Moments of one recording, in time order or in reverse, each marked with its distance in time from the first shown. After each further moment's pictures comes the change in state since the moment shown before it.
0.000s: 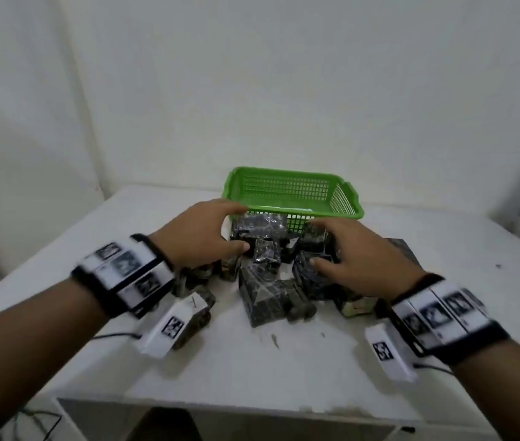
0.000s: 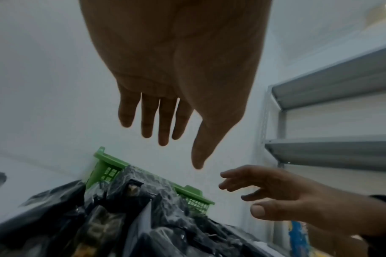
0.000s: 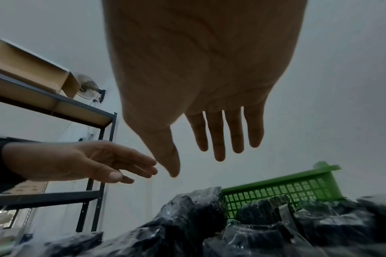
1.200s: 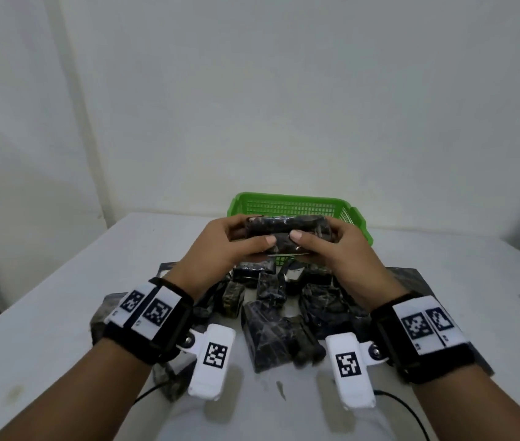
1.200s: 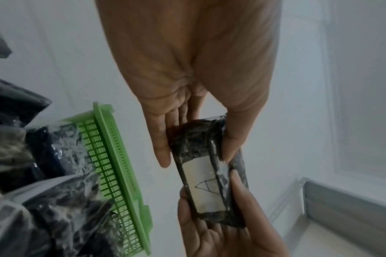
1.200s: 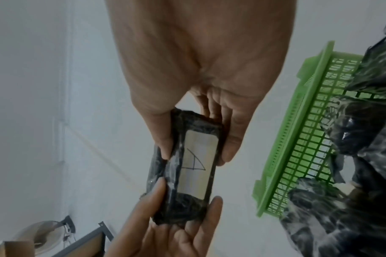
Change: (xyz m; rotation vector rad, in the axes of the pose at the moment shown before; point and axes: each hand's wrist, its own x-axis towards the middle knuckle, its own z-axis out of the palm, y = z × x) left_hand 0.031 0.011 0.022 -1.265 0.103 -0.152; right_hand 0.058 -0.006 0.017 1.313 0.203 0.123
